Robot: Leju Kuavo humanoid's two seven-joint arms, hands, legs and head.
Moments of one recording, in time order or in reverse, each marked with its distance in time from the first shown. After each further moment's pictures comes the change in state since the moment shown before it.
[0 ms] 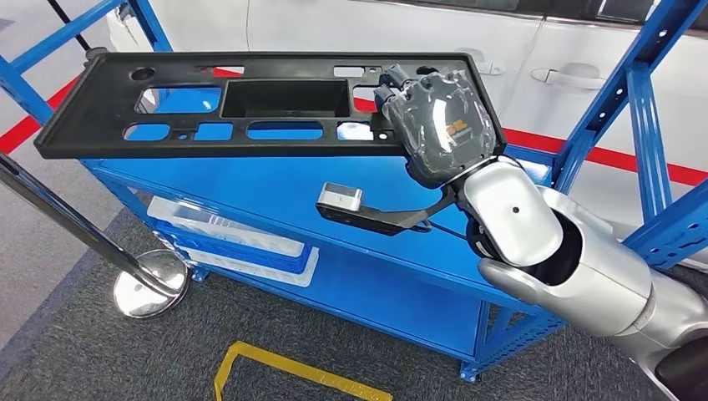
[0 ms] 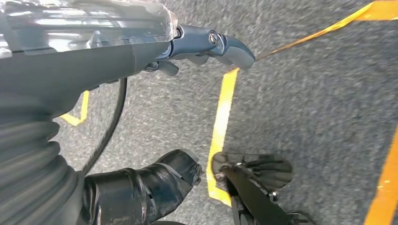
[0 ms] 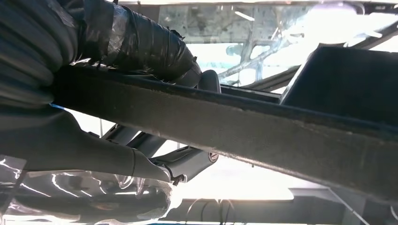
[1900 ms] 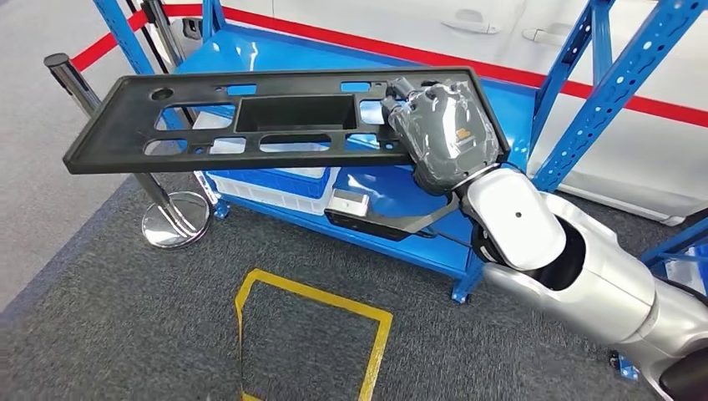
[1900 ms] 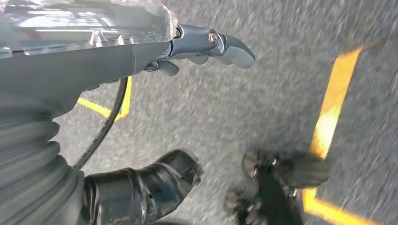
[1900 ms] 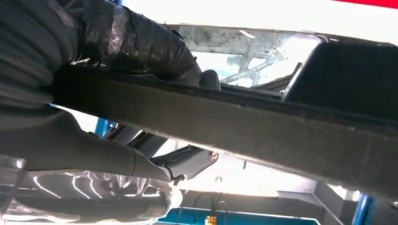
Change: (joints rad) left arm -0.006 0.002 -0.002 0.002 0.002 -0.005 0.035; right arm 0.024 -0.003 -0.006 0.010 -0.008 0.020 -0.013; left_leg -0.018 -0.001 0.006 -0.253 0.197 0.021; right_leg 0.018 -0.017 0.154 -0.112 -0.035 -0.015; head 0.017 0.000
